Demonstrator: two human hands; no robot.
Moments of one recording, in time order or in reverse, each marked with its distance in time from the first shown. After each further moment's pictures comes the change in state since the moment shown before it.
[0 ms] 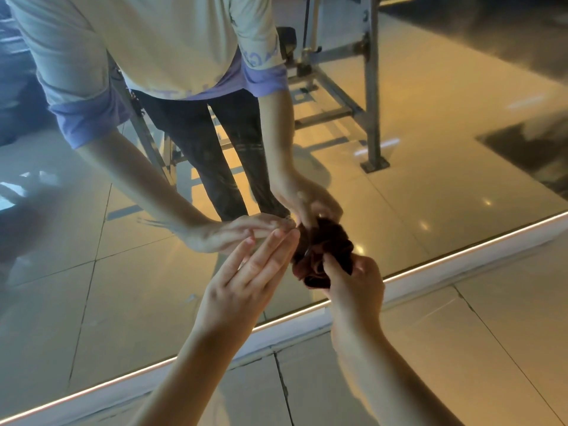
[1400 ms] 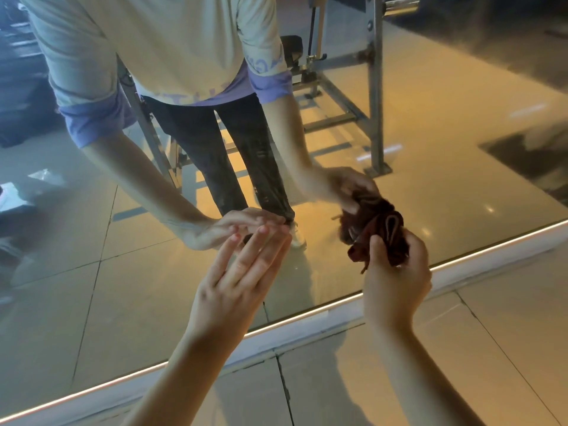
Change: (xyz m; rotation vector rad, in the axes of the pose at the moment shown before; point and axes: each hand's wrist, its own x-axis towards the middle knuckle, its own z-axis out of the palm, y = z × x) left_hand -0.005 -0.018 -0.012 -0.032 0.028 -0.098; right_hand 0.008 -0.021 -0.016 -0.147 0.226 -0.564
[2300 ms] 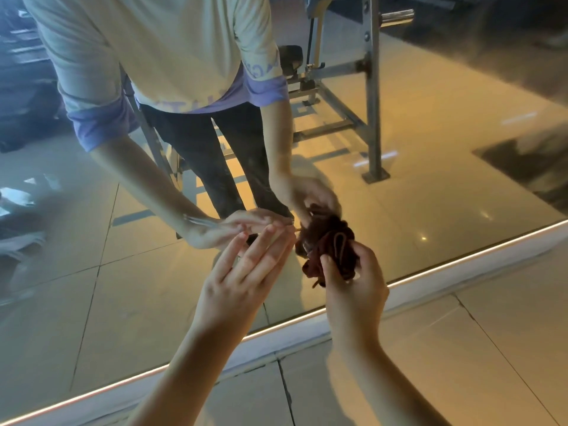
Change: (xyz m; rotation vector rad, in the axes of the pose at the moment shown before) left_hand -0.003 -0.011 -0.003 -0.006 0.032 0.023; right_hand -0.046 -0.004 0.014 -0.059 -0.202 -0.100
